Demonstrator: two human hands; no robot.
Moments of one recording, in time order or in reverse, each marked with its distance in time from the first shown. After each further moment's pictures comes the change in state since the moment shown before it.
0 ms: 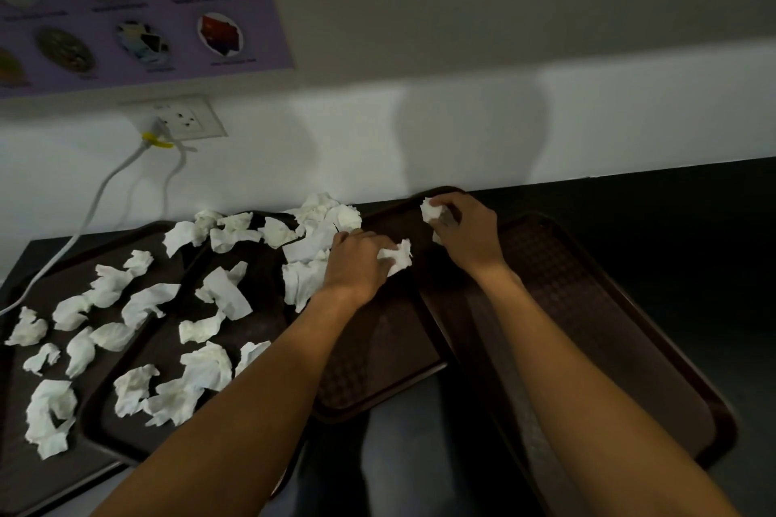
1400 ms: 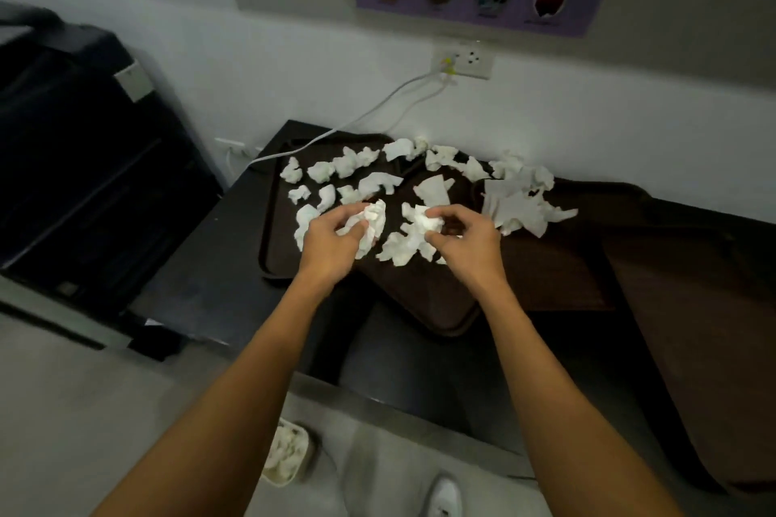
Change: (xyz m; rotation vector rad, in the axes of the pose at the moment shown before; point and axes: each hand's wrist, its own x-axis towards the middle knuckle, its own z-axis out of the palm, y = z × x) left_hand -0.333 -0.169 -0.162 -0.881 0.491 -0.620; right_hand -0.246 -0.229 0.163 0.314 -0.338 -0.066
